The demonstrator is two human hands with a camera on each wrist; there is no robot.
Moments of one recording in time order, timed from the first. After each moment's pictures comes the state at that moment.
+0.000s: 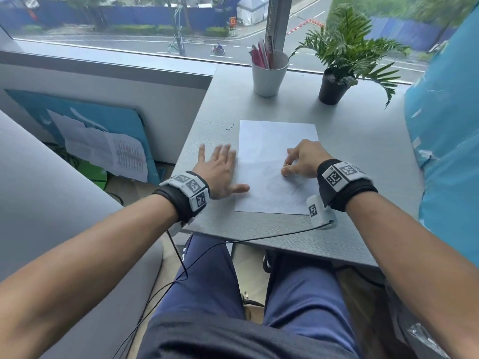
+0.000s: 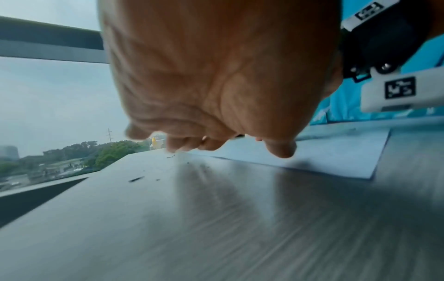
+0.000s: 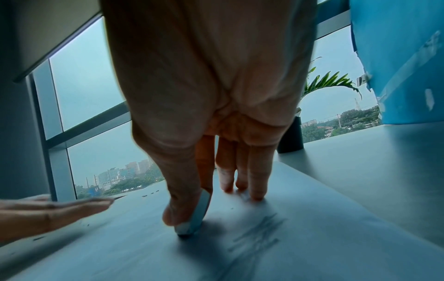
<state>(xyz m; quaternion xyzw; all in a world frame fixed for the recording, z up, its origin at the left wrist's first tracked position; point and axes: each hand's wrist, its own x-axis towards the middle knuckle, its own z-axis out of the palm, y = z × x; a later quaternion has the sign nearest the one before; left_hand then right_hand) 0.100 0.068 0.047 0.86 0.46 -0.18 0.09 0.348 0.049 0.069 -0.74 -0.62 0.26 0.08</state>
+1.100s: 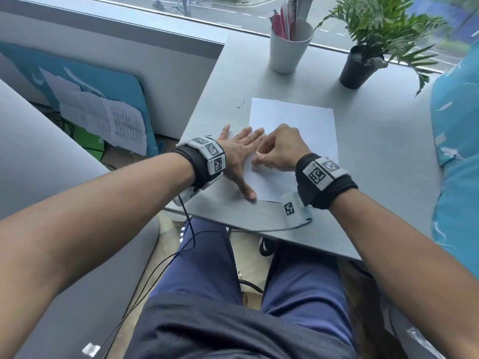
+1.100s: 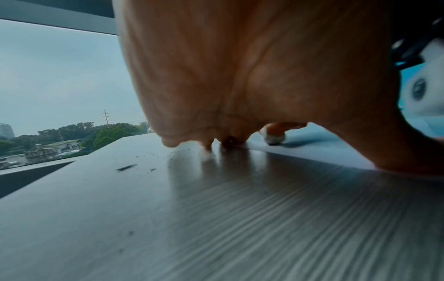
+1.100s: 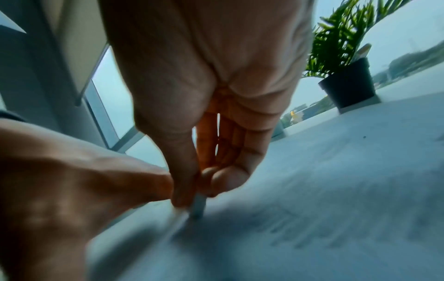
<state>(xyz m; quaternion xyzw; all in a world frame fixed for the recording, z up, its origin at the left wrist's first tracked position) 0.118 0.088 0.053 0.88 0.38 -0.23 0.19 0.273 0.049 0.074 -0.66 -0.67 0.30 0.13</state>
